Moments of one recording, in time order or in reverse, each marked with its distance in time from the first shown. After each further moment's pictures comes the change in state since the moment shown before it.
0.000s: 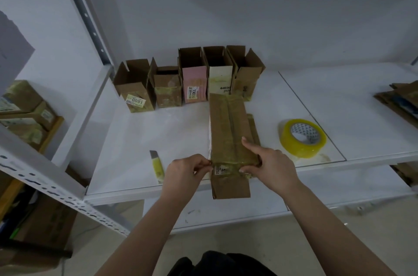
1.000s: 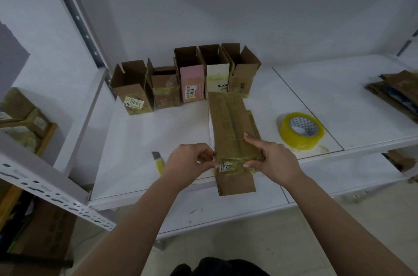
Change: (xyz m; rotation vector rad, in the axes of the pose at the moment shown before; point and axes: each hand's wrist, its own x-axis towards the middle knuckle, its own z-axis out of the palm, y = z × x) left_hand 0.030 -0.003 -0.026 0.028 -0.312 0.049; right_hand -0.001 -0.003 0.001 0.063 0.022 0.036
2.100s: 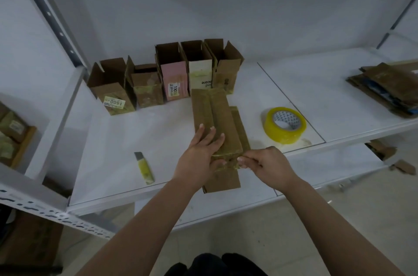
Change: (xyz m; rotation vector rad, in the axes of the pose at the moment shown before) left_hand 0.017 0.041 0.042 0.329 -0.071 0.207; right_hand -0.017 0.038 0.009 0.062 0.143 -0.238
